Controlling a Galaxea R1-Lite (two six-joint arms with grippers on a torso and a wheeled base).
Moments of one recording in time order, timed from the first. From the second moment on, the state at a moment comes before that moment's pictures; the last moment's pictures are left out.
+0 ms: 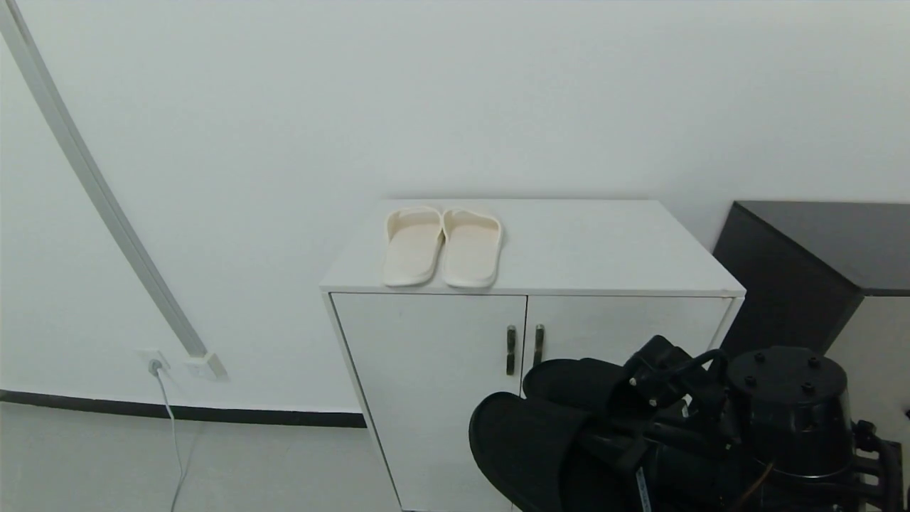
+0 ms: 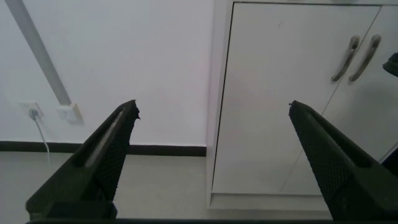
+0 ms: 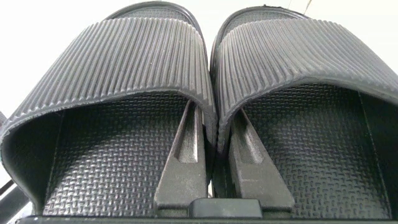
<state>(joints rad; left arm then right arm) 0.00 0.00 0.00 0.00 0.02 -0.01 0.82 1.61 -0.46 -0.75 -0.03 0.10</state>
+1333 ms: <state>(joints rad) 0.00 0.00 0.00 0.00 0.00 0.03 0.84 1.61 -0.40 -0.79 -0.03 0.08</state>
